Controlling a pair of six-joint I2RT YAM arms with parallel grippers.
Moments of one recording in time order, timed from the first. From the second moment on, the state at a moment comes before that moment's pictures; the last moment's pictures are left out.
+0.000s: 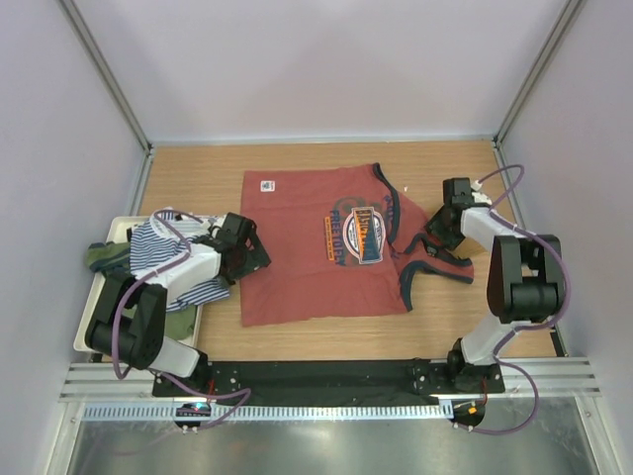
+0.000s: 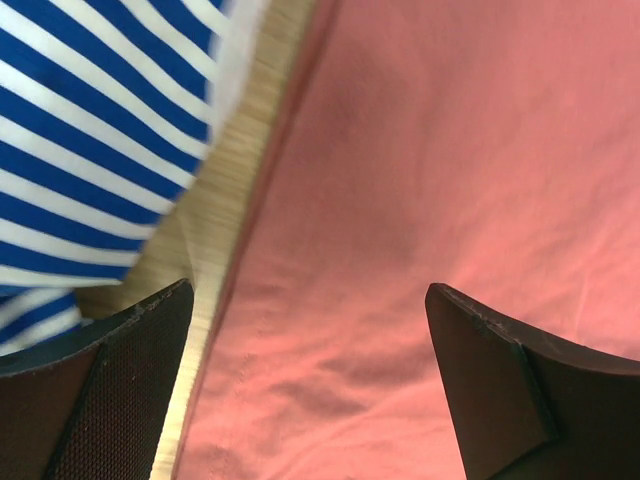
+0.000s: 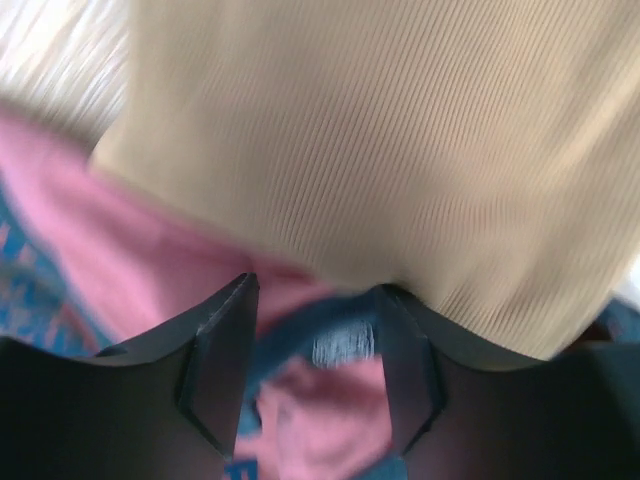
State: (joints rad) left arm -0.39 1.46 0.76 -0.44 -0.18 -0.84; right arm 0.02 1.64 0.98 -0.40 0.23 0.75
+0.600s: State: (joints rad) left arm -0.29 1.48 0.77 -0.38 -0.22 -0.83; right arm -0.20 1.66 0.98 -0.36 0.30 0.86
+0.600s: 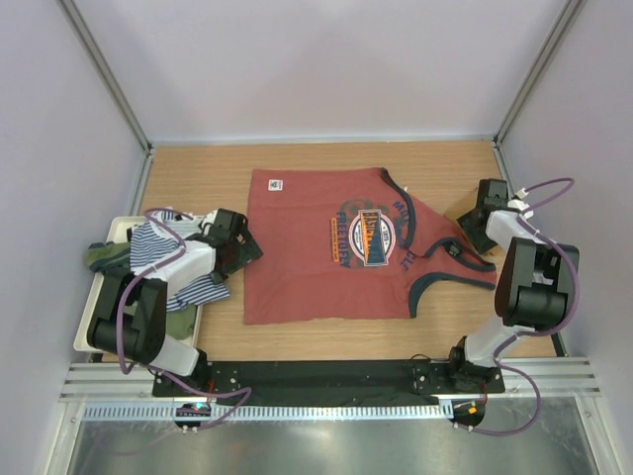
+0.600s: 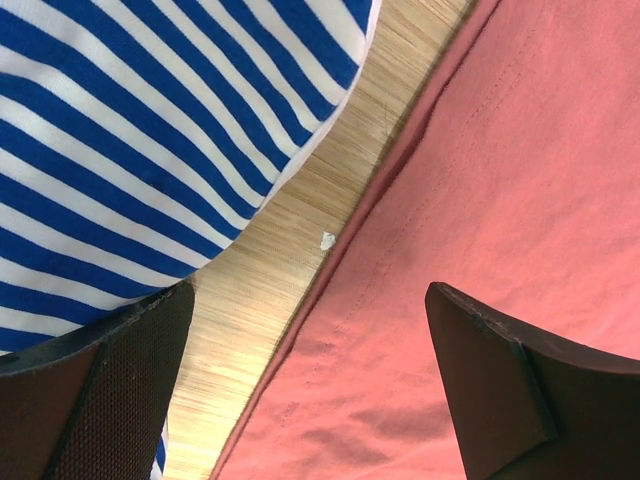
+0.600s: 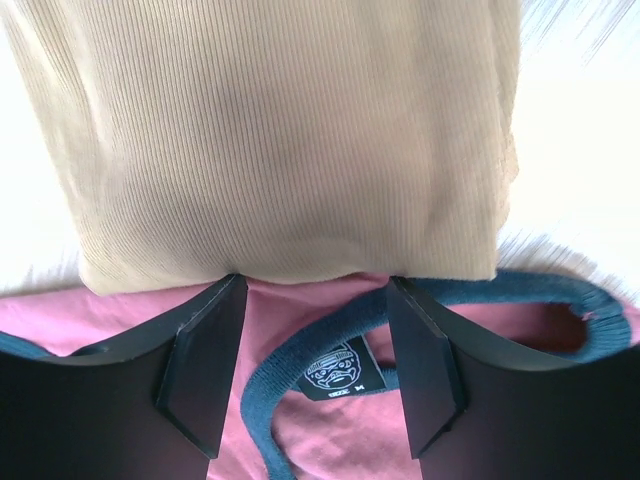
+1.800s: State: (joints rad) left arm -0.40 1.55 0.83 -0.42 -0.22 -0.73; right arm -0.21 1.61 0.90 -0.26 0.15 0.82
